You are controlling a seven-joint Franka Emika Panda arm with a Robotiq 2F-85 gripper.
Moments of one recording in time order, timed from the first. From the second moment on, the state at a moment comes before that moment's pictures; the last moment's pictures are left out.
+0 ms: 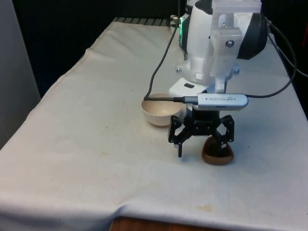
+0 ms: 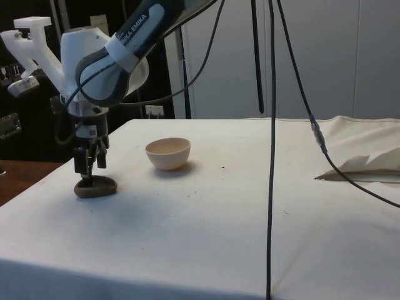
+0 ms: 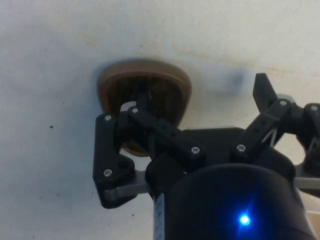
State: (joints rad) arm 0.05 0.96 0.00 -1.32 -0.05 2.43 -0.12
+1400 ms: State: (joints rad) arm 0.05 0.96 0.00 -1.31 -0.05 2.42 -0.12
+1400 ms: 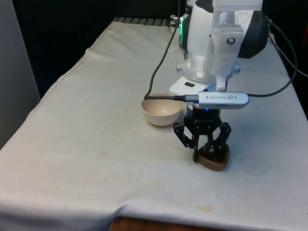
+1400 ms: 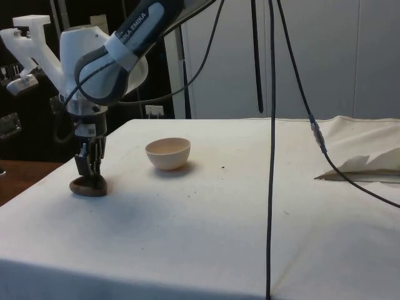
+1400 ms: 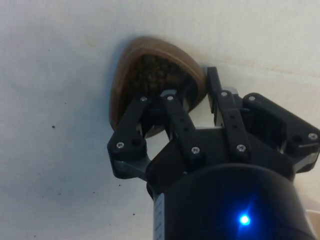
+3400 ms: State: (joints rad) arm 0.03 0.74 -0.07 -1.48 -0.05 2.41 -0.19
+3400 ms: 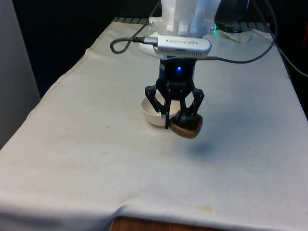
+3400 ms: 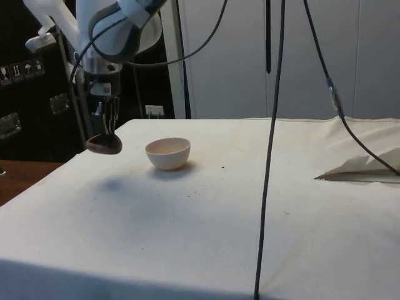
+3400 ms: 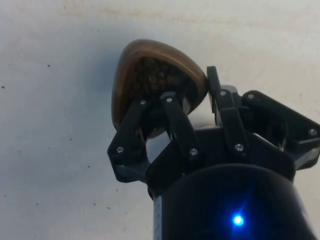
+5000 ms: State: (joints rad) arm 0.03 0.51 -0.16 -1.76 -0.05 2.52 -0.27
